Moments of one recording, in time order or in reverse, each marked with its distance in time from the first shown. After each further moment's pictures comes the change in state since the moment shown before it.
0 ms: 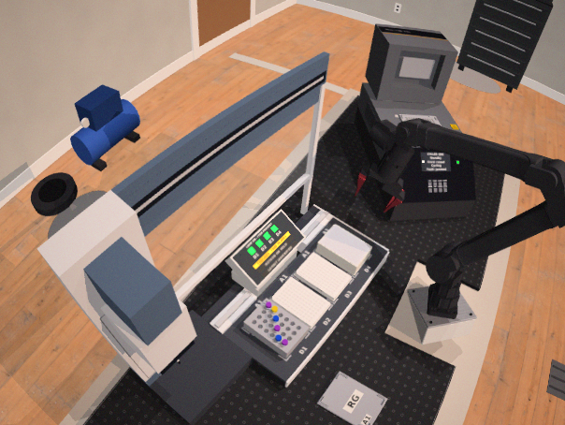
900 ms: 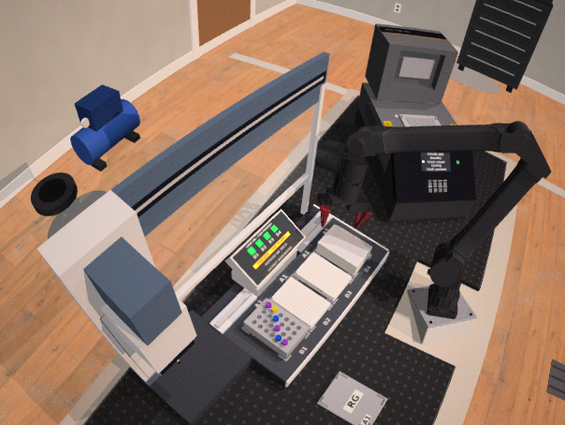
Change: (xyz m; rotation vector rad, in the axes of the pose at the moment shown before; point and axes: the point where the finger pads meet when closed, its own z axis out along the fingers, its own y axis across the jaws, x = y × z) arm 0.092 0.051 0.059 0.226 0.075 -0.456
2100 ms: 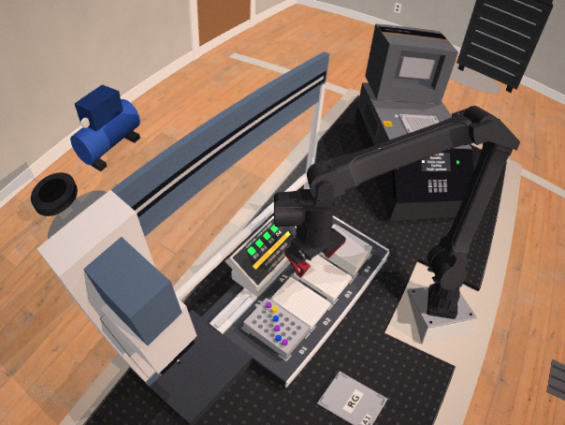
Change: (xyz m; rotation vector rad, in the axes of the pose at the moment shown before) arm 0.117 0.087 0.038 0.183 -0.095 -0.593
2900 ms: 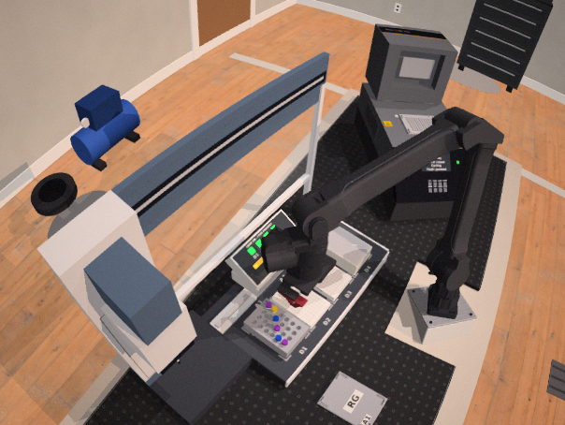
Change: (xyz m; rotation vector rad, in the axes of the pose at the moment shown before) arm 0.043 0.067 0.005 0.081 -0.088 -0.241
